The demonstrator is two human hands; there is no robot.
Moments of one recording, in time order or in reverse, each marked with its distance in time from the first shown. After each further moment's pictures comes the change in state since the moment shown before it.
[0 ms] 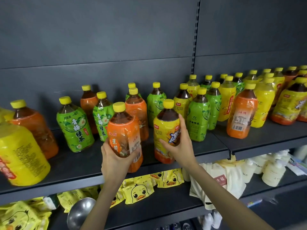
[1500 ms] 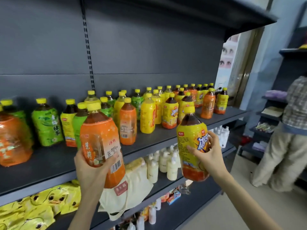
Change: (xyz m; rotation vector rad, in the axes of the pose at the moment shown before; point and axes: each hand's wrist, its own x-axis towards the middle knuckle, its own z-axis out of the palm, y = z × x) left_hand -0.191 0.189 0.178 -0.576 -0.174 0.060; right_hand -0.113 0.003 -0.441 -0.019 0.385 0.155
